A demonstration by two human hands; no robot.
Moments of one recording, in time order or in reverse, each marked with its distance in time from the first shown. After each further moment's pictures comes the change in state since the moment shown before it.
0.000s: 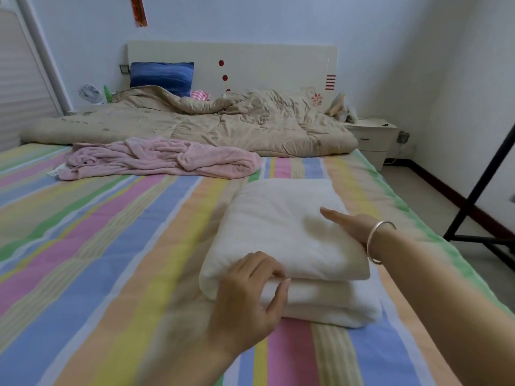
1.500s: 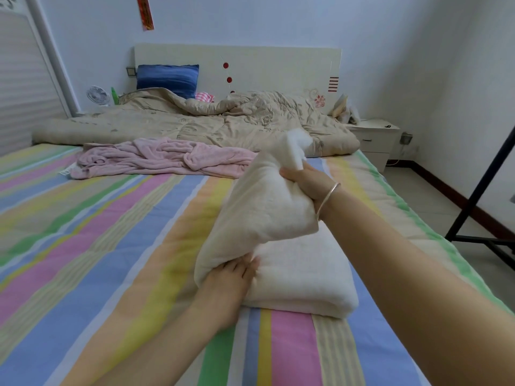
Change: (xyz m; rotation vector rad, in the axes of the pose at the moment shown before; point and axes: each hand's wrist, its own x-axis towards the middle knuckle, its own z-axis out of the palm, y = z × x) left_hand -0.024 -0.064 -0.007 0.659 -0.690 -0.131; right_hand -0.012 -0.079 0.063 0.221 -0.180 -0.455
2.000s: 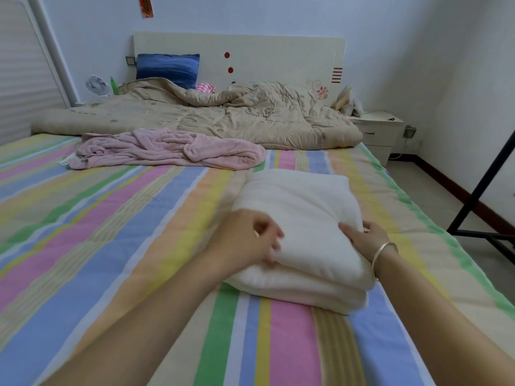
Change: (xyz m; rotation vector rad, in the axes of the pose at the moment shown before) left_hand 0.021 0.026 -0.111 -1.007 0.113 -0.228; right_hand -0.039 0.125 -0.085 -0.200 0.417 0.305
